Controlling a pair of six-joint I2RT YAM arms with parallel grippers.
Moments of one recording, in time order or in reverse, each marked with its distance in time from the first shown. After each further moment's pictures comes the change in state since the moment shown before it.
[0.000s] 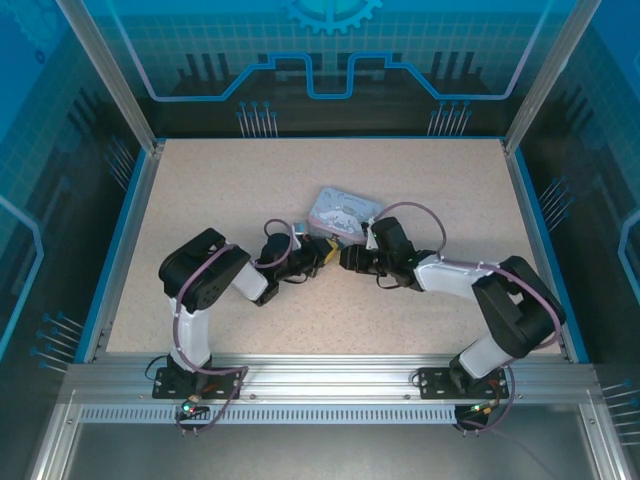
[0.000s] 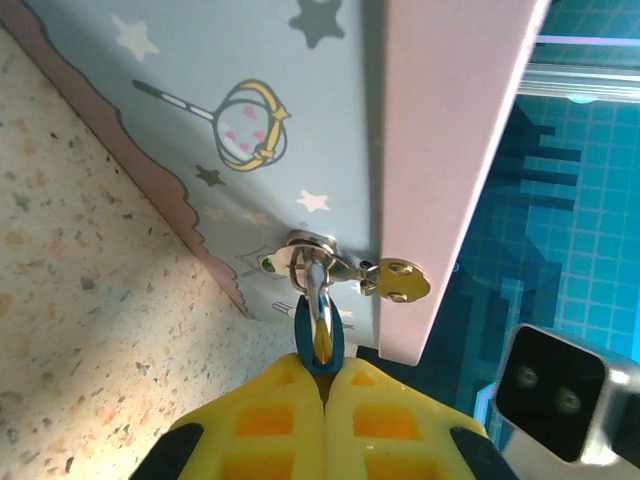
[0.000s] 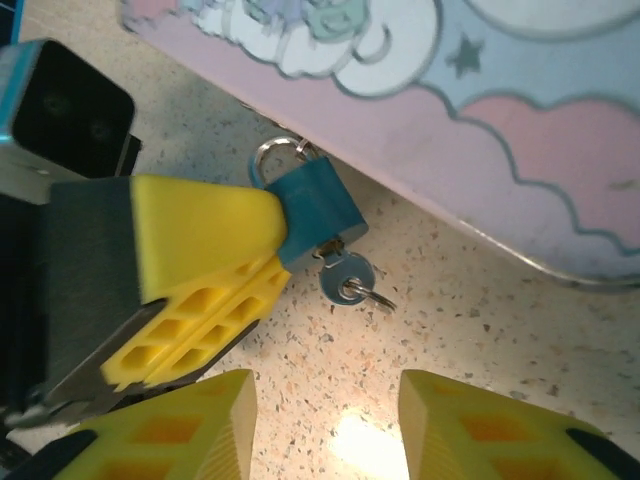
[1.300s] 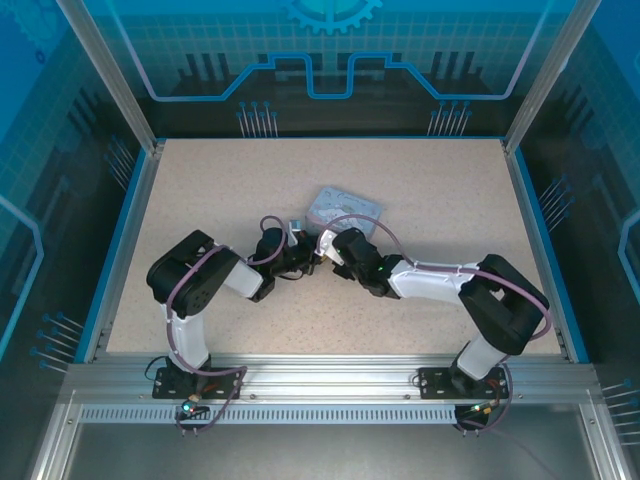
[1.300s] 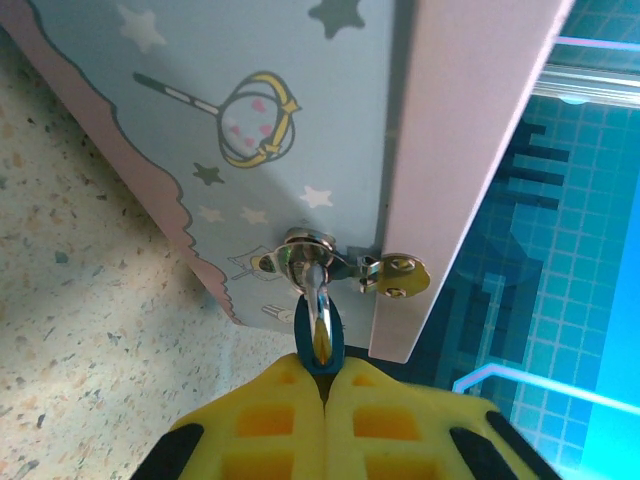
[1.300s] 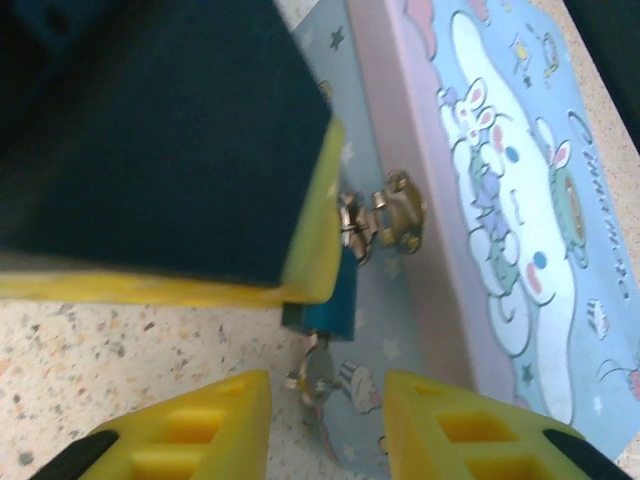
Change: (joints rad) left arm 0.035 -0.070 -0.001 -0.078 0.066 -0.038; right arm 0.253 0.088 0.138 -0.064 0.647 -1.071
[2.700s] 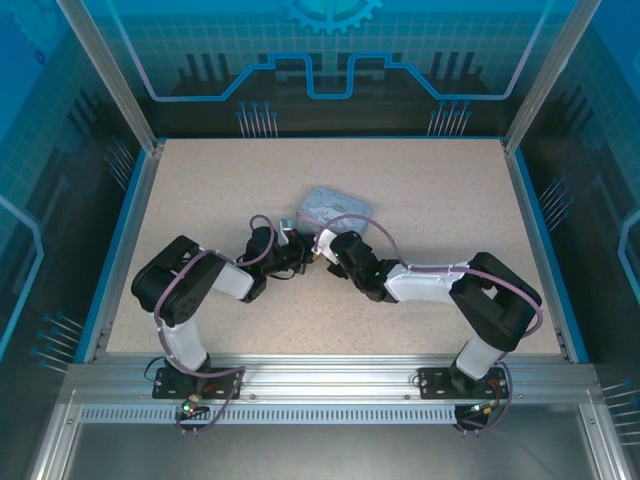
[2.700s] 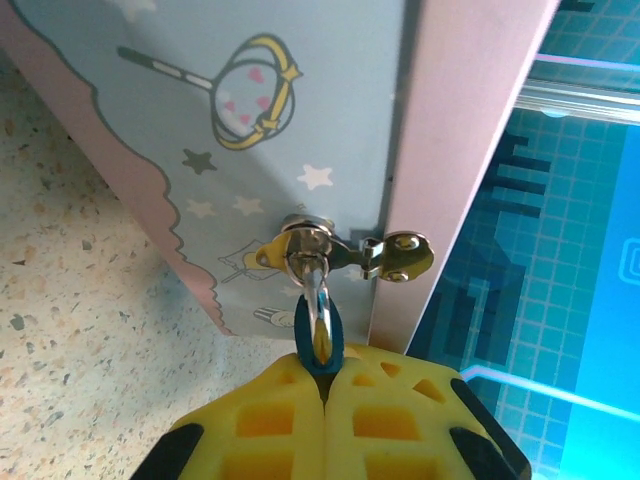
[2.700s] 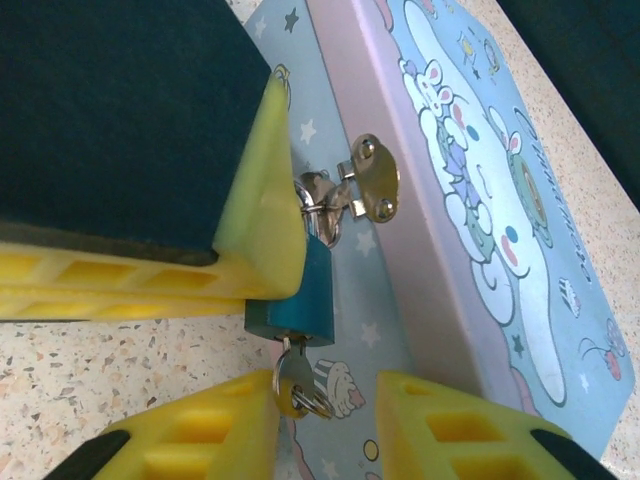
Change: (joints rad) left arm 0.046 -0.093 -0.055 -0.039 0.027 0.000; right arm 0.026 0.039 -0.036 0.168 0.034 0.043
